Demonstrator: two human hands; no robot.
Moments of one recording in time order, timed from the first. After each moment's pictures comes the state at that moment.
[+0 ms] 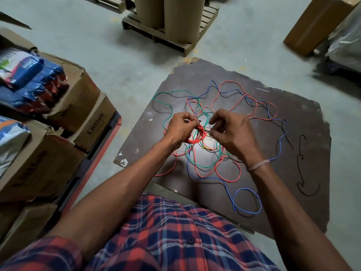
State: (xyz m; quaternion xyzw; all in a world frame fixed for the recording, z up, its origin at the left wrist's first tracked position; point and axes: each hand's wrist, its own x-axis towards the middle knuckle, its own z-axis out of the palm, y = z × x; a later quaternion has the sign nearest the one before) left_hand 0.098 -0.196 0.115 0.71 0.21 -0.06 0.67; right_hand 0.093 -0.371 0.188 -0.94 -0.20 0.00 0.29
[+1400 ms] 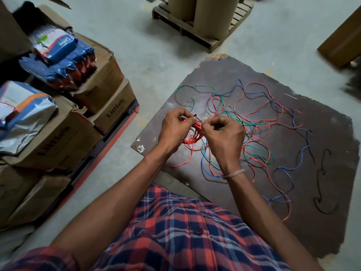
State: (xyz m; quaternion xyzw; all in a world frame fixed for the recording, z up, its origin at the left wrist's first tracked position) left_hand 0.031 -0.140 0.135 0.73 0.25 0.07 0.63; right_hand 0.041 -0.275 0.177 -0.88 0.01 -0.02 0.48
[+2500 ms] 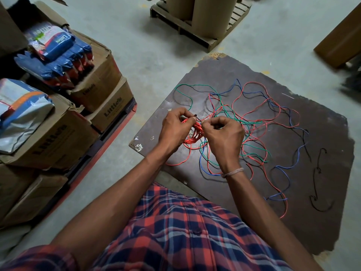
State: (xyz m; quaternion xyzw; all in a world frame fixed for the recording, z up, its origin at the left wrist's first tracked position) left_hand 0.029 -0.144 0.135 0.77 0.25 0.07 0.59; right_hand 0.039 -0.277 0.181 -0.88 0.03 -0.02 0.47
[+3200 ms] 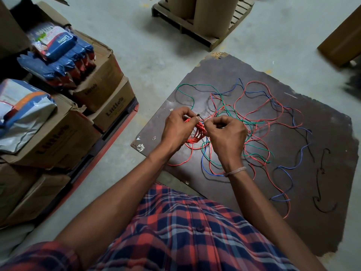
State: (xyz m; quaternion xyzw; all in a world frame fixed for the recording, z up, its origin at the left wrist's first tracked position) left_hand 0.033 -0.145 0.139 0.78 0.25 0.06 0.57; right_hand 0.045 -0.277 0.178 -0.88 0.03 -0.02 0.47
